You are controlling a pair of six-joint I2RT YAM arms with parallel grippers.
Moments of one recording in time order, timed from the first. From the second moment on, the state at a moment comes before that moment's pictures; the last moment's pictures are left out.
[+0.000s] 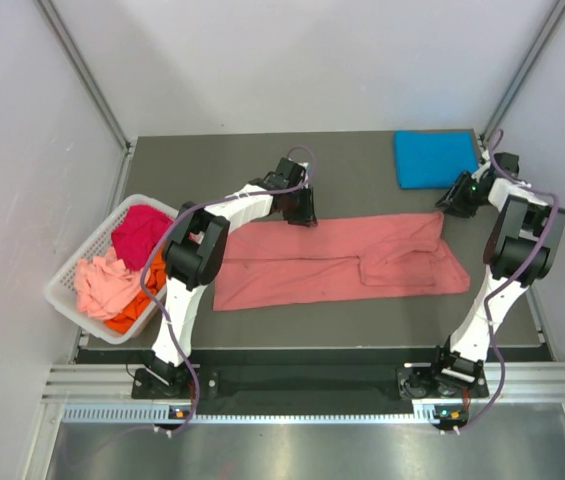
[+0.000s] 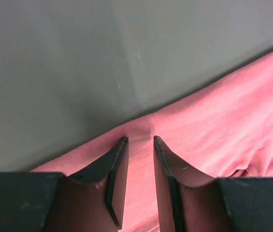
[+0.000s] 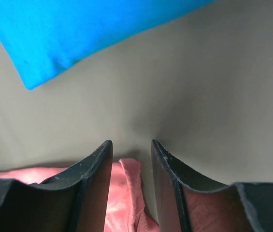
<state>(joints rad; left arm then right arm) -0.55 2.24 1.69 -0.36 0.23 -0.50 -0.36 2.09 1.46 -0.37 -0.46 0.29</state>
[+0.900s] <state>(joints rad) -0.54 2.24 1.69 -0.36 0.24 -0.50 -0.31 2.13 1.58 -0.61 -0.32 0.17</state>
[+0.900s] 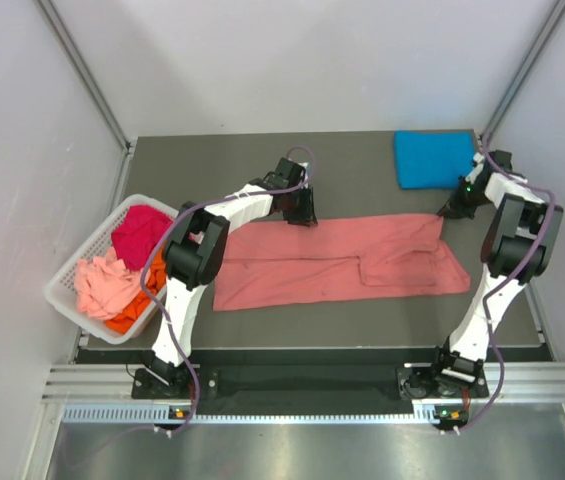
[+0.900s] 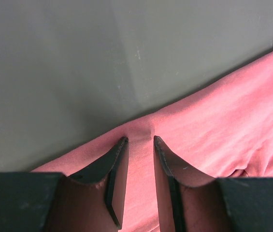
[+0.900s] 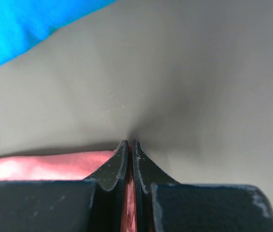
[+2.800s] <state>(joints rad) -0.55 2.28 1.77 -0.42 0.24 -0.50 -0.40 1.91 1.13 -0.22 -0.46 0.46</state>
